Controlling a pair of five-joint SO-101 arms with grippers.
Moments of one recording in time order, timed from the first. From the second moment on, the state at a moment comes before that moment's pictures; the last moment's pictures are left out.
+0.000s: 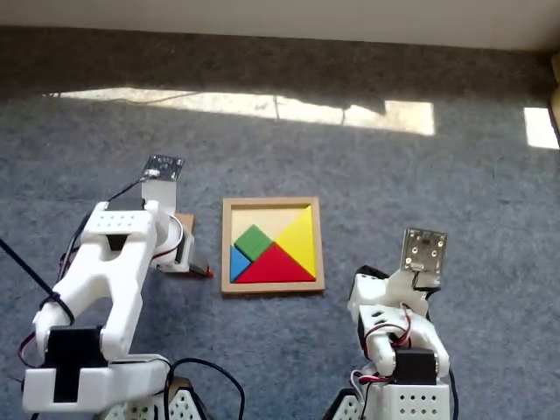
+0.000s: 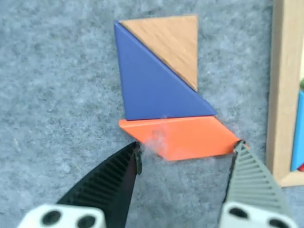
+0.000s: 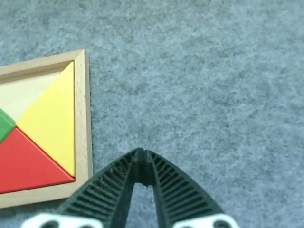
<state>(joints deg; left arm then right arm) -8.3 -4.8 45.0 56.8 -2.9 -5.4 -103.6 95.8 59.5 -6.8</state>
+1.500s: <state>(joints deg) -6.5 -2.7 45.4 55.9 31.6 -3.1 -103.6 95.8 59.5 -6.8</state>
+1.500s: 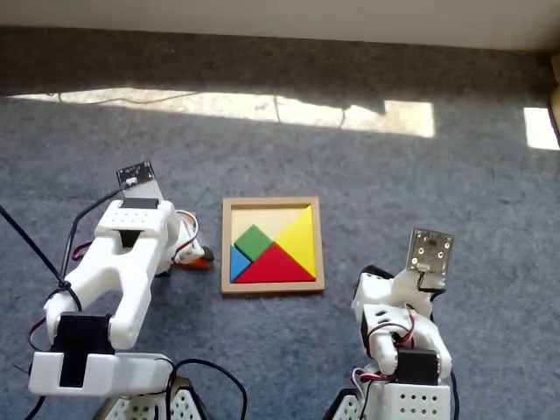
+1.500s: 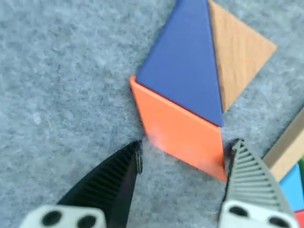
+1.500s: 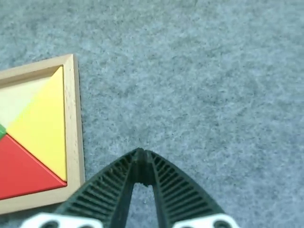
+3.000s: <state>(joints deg) -8.0 -38.0 50.1 72.7 21.4 -3.1 -103.6 95.8 59.5 -6.8</state>
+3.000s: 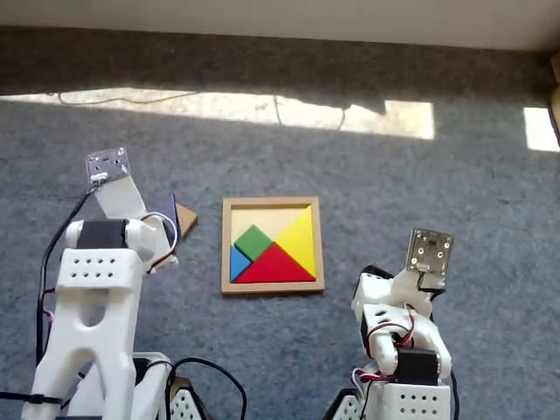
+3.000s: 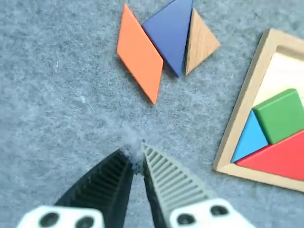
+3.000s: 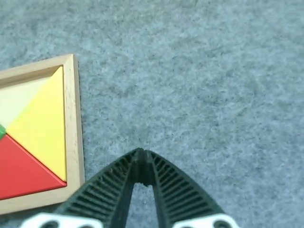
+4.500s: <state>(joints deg) -22.5 13.4 23.4 61.1 11.9 -3.1 -103.6 95.8 59.5 -6.8</state>
